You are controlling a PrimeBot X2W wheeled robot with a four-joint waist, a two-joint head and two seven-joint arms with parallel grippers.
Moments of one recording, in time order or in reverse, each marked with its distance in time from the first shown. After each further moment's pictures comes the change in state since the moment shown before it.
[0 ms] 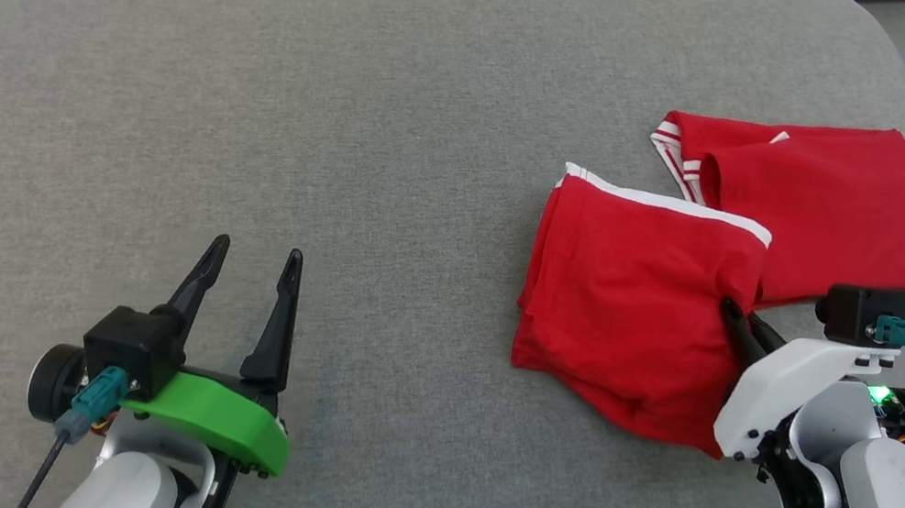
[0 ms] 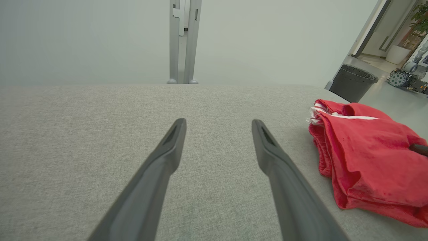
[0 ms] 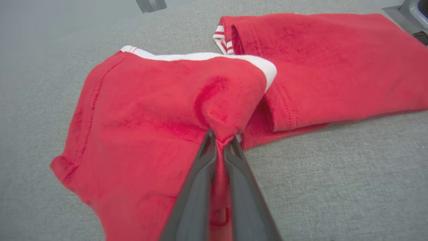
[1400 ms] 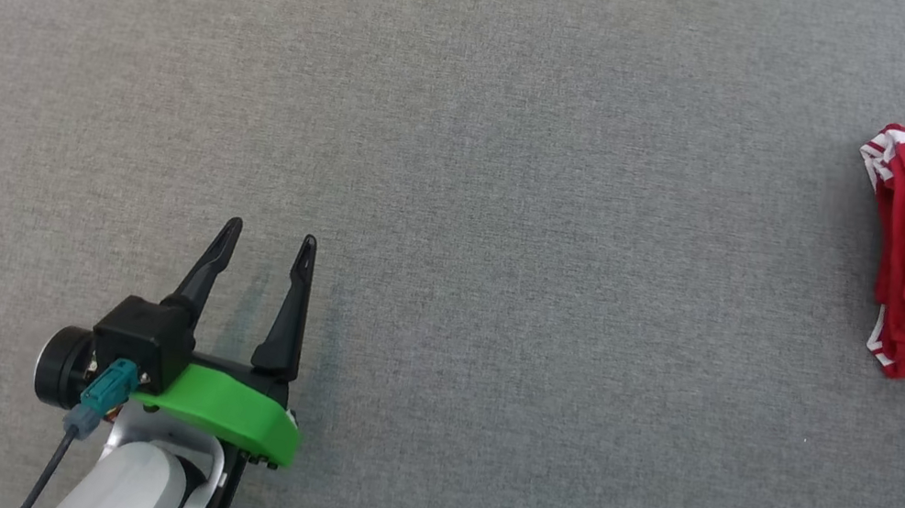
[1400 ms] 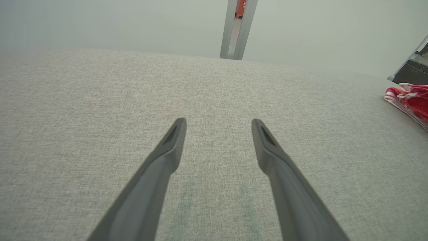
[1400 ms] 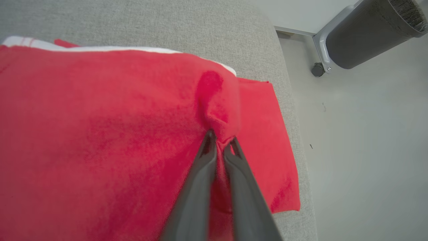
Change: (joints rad) left arm -0.025 0.010 -0.032 -0.030 0.009 0.013 -0.001; right arm -0.261 -0.404 -0.123 0.233 -0.142 0.001 0.172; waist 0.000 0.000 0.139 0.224
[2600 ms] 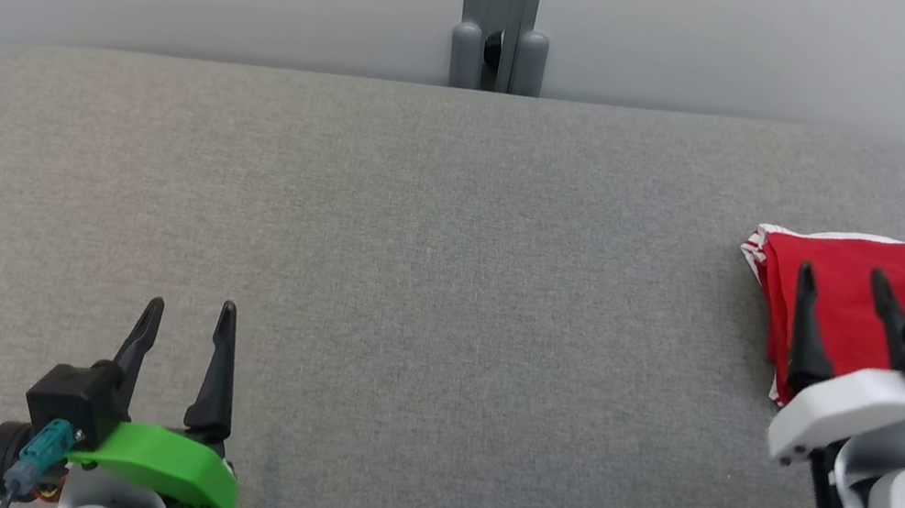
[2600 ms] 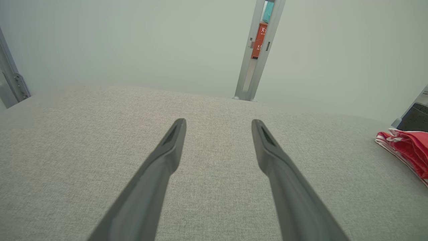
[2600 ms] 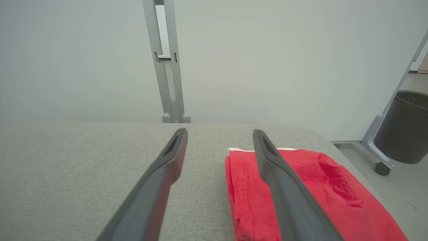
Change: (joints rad) left arm 0.121 0.006 0.090 0.074 -0.079 0.022 -0.040; right arm 0.311 0.459 -0.101 -0.287 -0.183 0.000 -0.487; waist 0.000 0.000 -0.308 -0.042
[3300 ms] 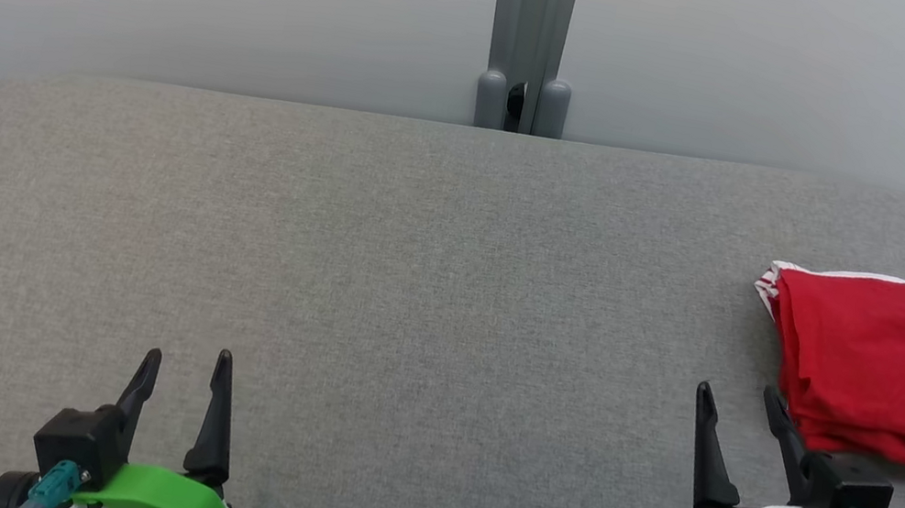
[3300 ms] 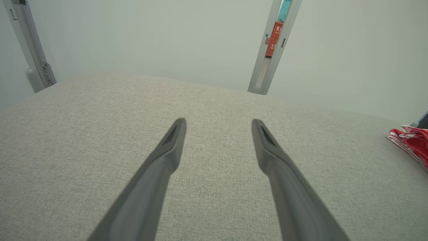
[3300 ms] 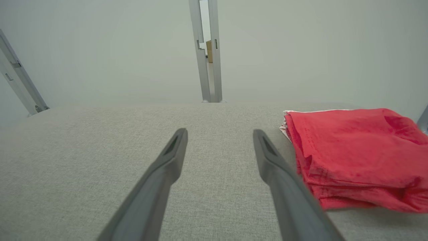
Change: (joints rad) left arm 0.074 -0.044 0.038 0.043 0.038 -0.019 -0.006; right arm 0.268 0.108 0.088 -0.085 0.006 0.000 -0.124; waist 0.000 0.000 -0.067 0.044
